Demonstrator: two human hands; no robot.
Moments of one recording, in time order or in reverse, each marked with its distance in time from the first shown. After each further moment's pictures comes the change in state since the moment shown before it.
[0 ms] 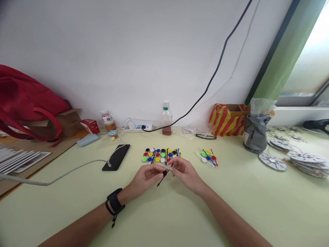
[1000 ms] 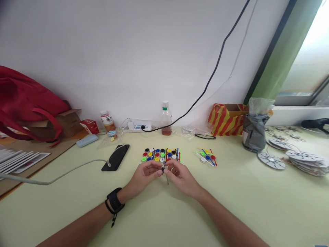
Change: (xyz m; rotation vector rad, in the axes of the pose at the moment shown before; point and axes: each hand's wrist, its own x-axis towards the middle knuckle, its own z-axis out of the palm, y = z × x) left_hand 0.005 -0.003 -0.001 -0.101 0.131 -0.091; right_hand -0.006 -0.003 0.011 -0.154 -0.002 0.010
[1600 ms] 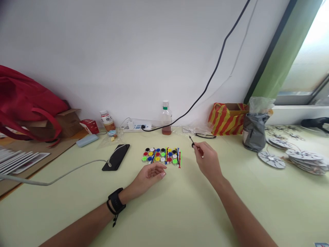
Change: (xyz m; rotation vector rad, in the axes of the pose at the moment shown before) left_hand -0.003 -0.002 0.000 0.191 -0.082 -0.044; right_hand 0.006 0.011 -0.079 -0.693 0.597 -0.188
